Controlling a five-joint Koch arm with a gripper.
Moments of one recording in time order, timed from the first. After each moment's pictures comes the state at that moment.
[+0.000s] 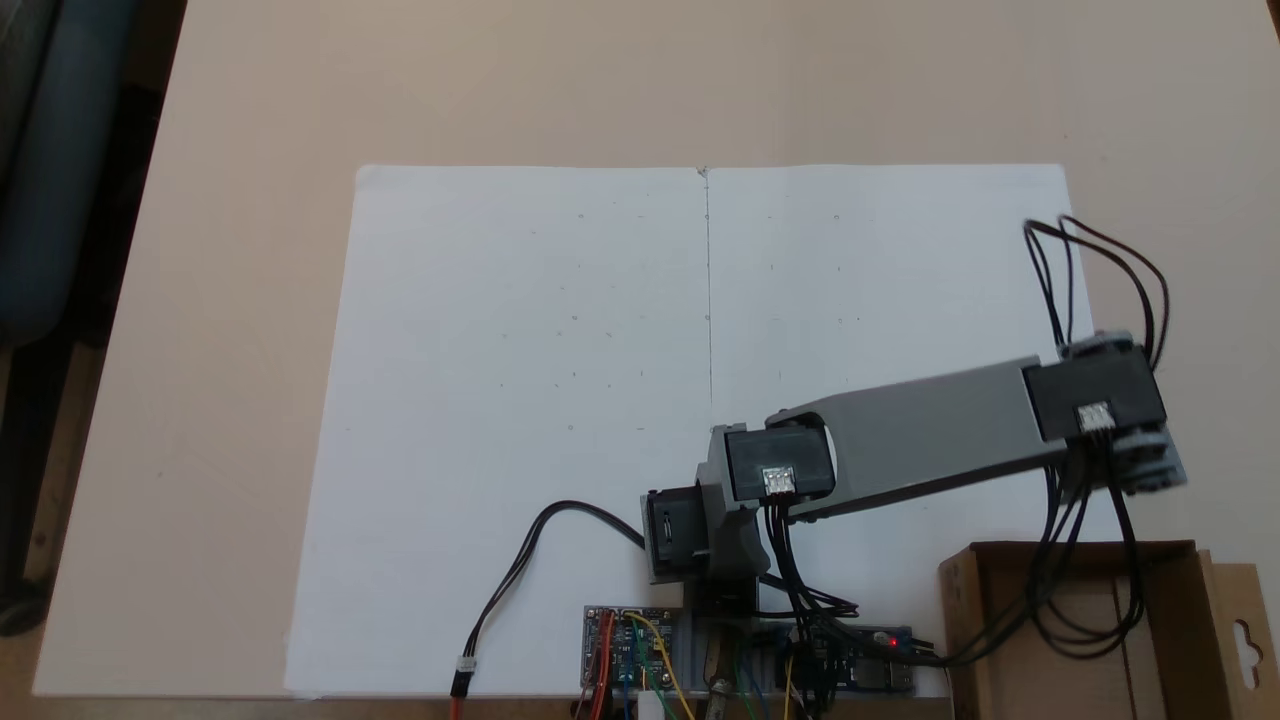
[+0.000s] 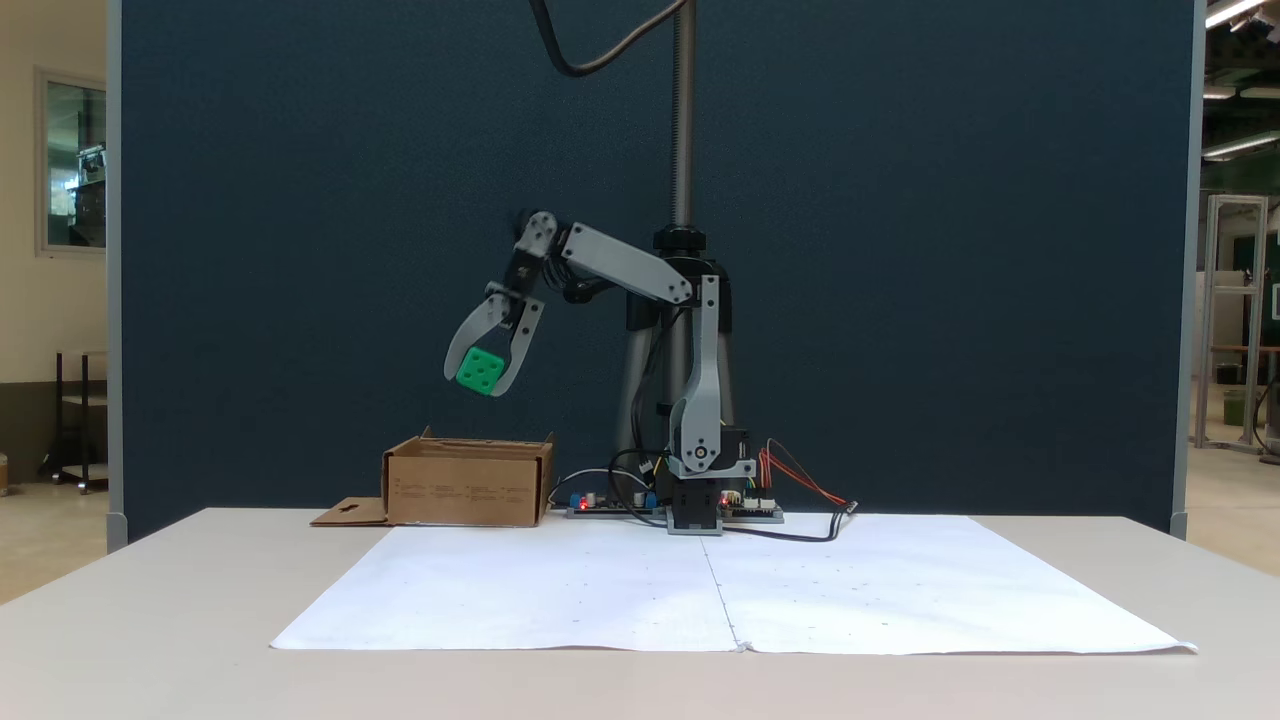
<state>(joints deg) 83.3 89.6 66.3 62.6 -4.9</state>
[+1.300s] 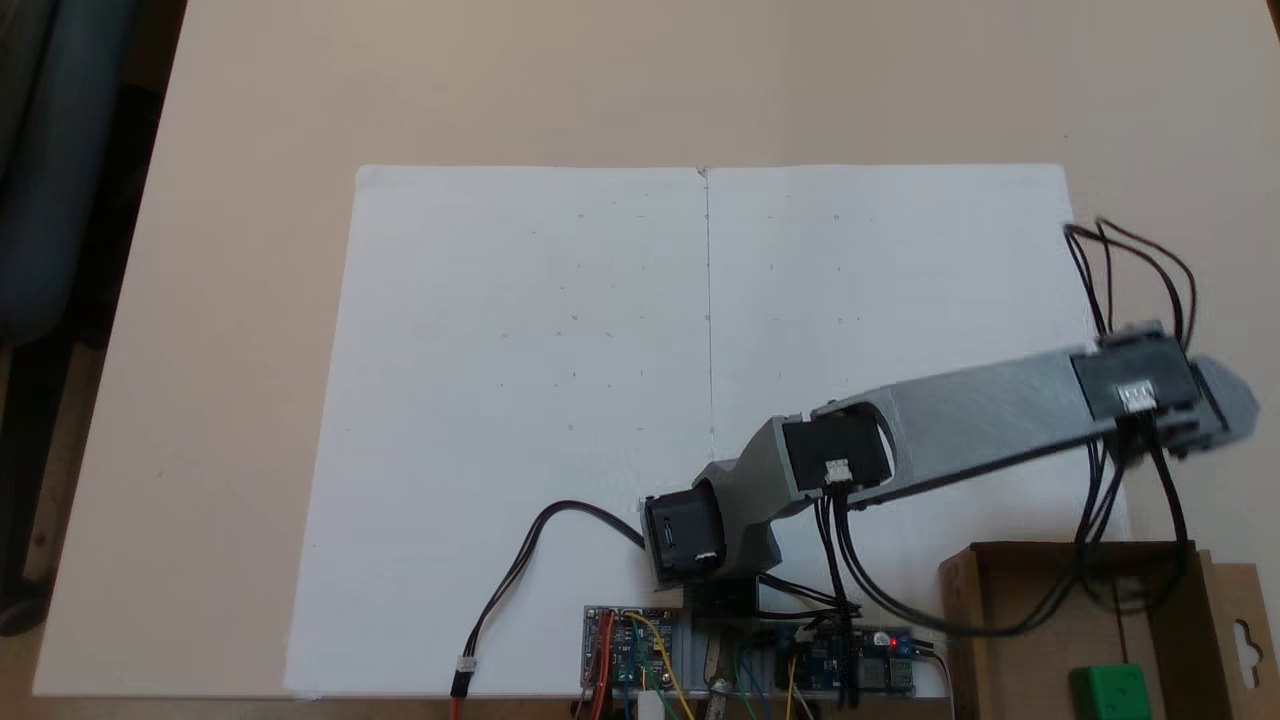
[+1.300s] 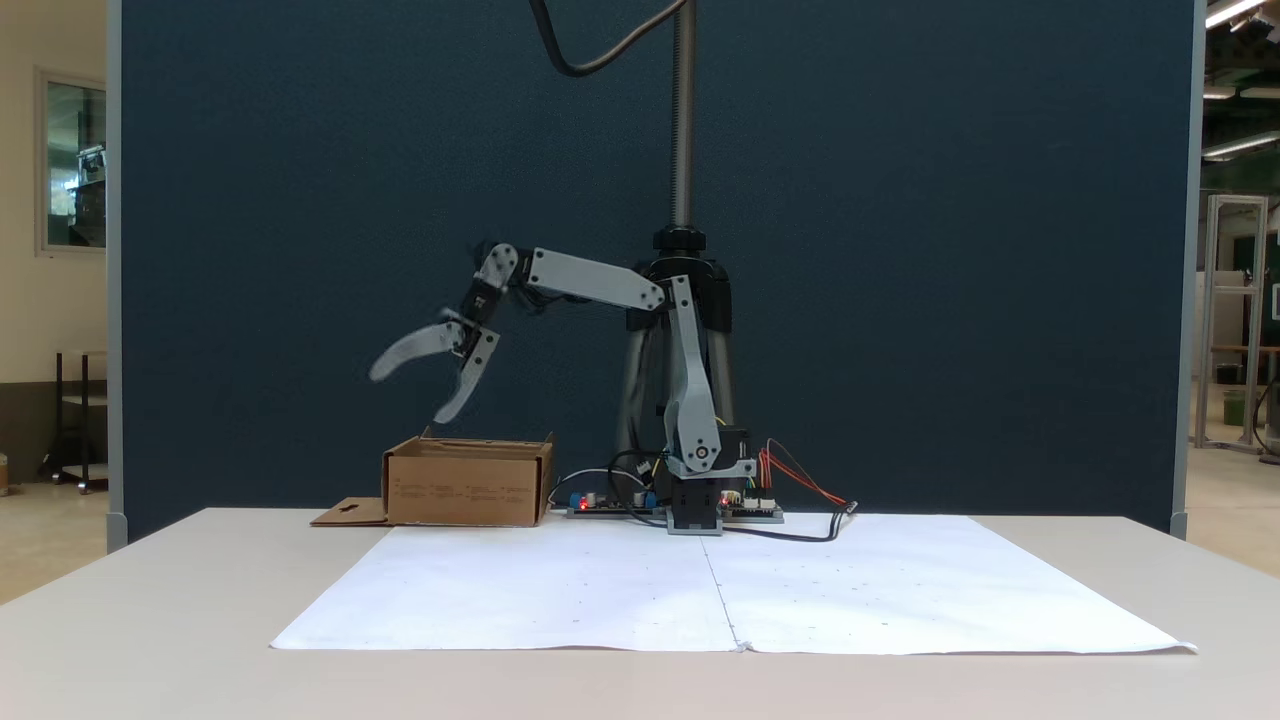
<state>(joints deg) 75.9 80.0 65.8 45.7 -4.7</state>
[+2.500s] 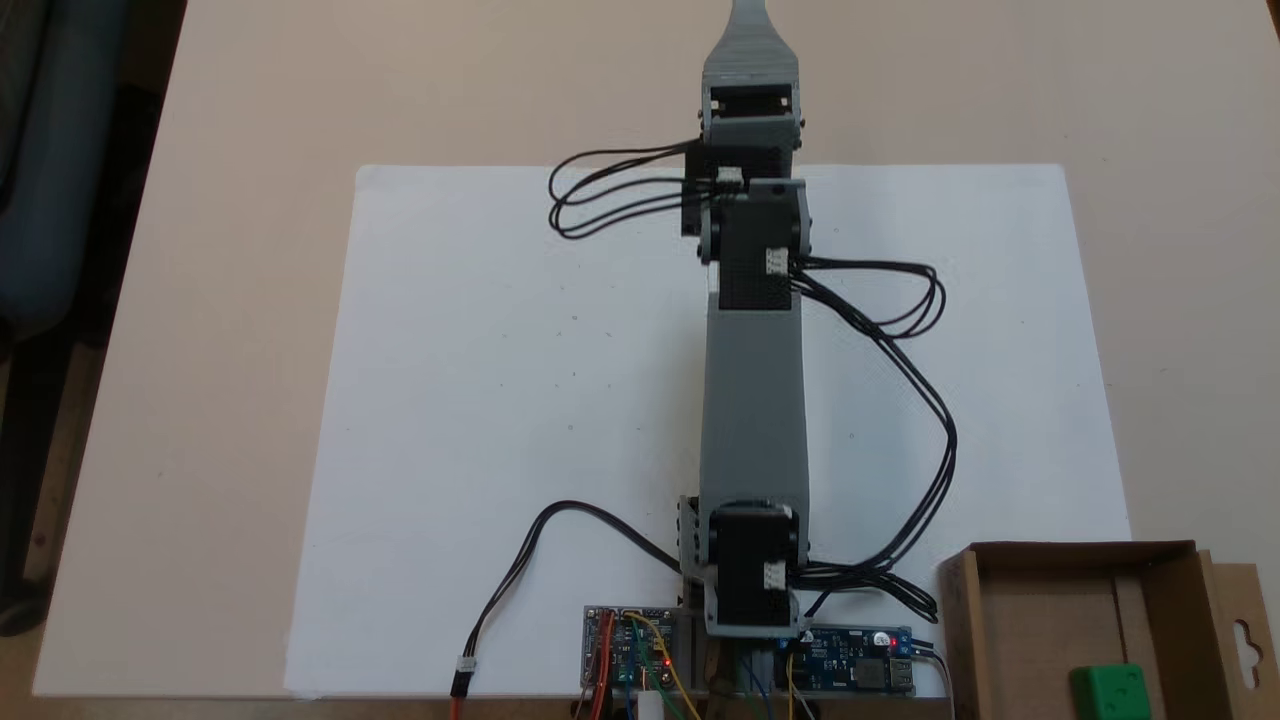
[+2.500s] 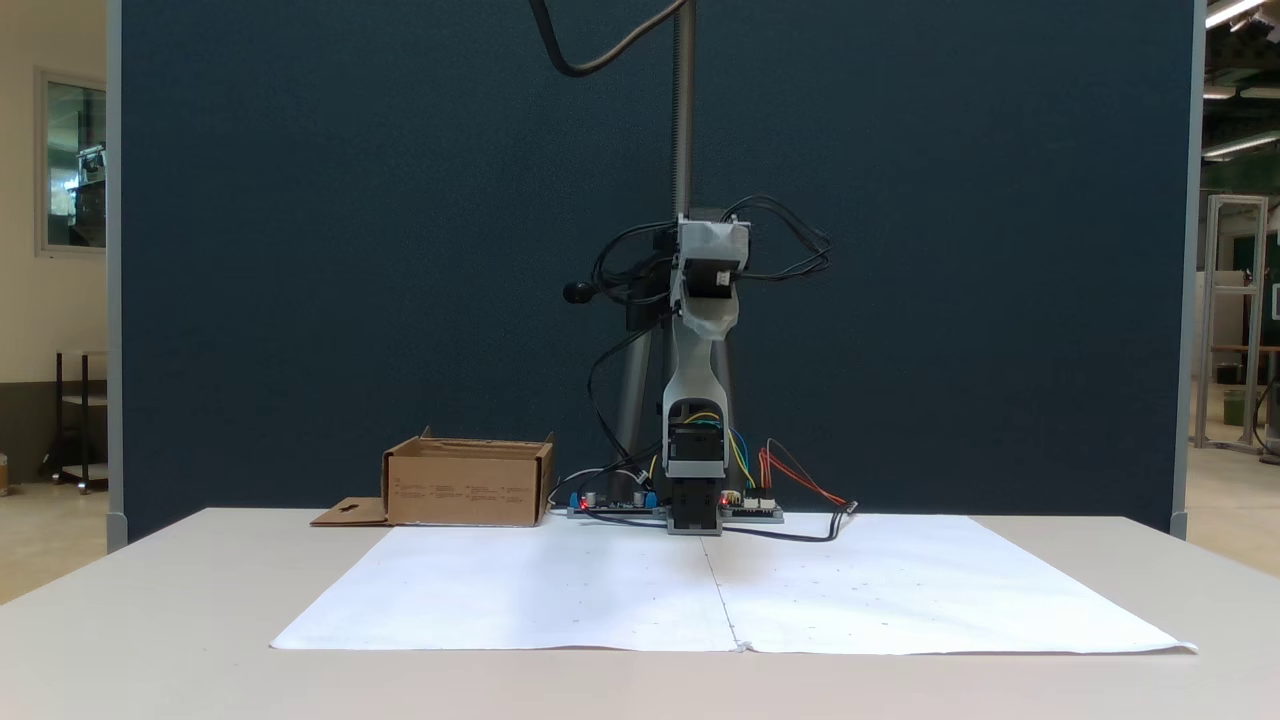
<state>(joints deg) 0.0 110.7 90.3 17.0 -3.1</state>
